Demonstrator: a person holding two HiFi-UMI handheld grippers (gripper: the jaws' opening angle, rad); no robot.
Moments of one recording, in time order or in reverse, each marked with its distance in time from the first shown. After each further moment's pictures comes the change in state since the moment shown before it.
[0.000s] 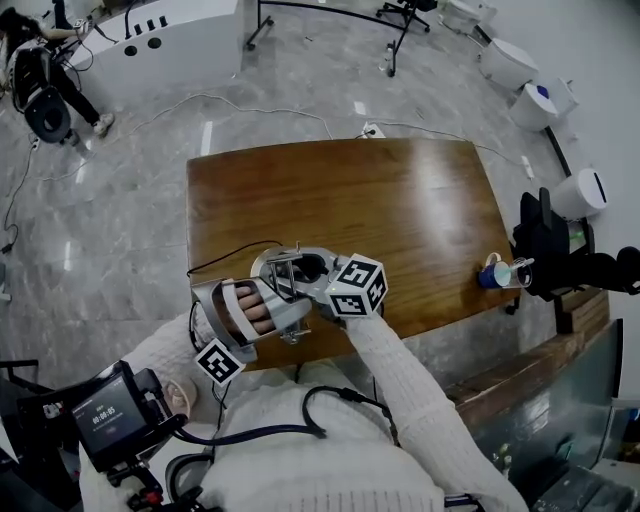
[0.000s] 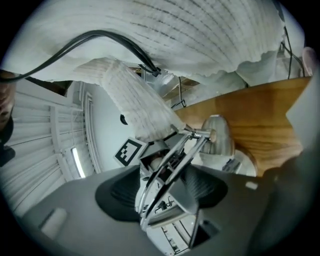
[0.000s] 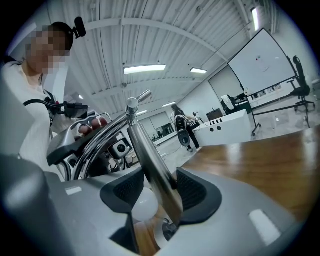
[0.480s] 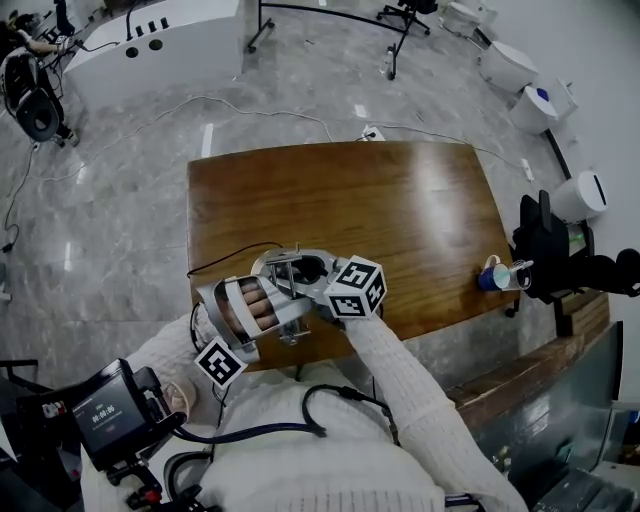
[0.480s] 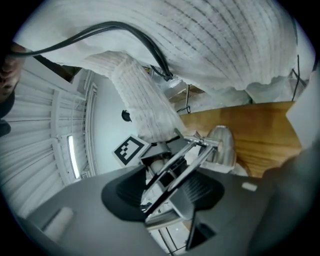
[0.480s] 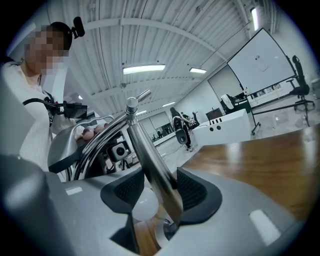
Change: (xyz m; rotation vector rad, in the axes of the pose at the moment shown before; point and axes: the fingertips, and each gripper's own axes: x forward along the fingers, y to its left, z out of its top) left arm 0.002 0.003 0.002 -0.143 -0.023 -0.058; right arm 0.000 -0.001 -0.001 0.010 0.003 -0.001
